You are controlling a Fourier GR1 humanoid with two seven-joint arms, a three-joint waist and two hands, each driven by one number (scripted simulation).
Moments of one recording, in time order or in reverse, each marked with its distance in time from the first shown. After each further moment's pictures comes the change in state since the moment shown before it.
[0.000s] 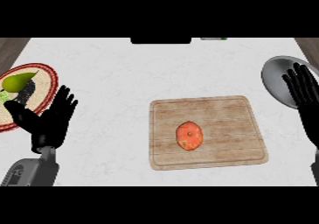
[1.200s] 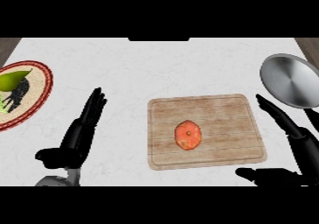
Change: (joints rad) left arm 0.100 -0.068 -0.236 -0.210 -0.264 -0.093 -0.289; right arm 0.212 0.009 0.203 -0.410 0.392 -0.148 0.282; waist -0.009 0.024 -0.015
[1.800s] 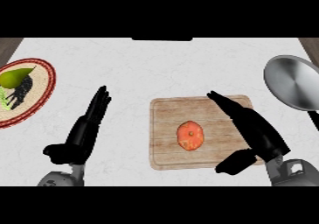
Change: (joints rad) left arm -0.032 -0.020 0.003 0.041 -0.017 -0.023 -0.008; right arm -0.323 -0.016 0.255 0.159 0.216 0.222 0.404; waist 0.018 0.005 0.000
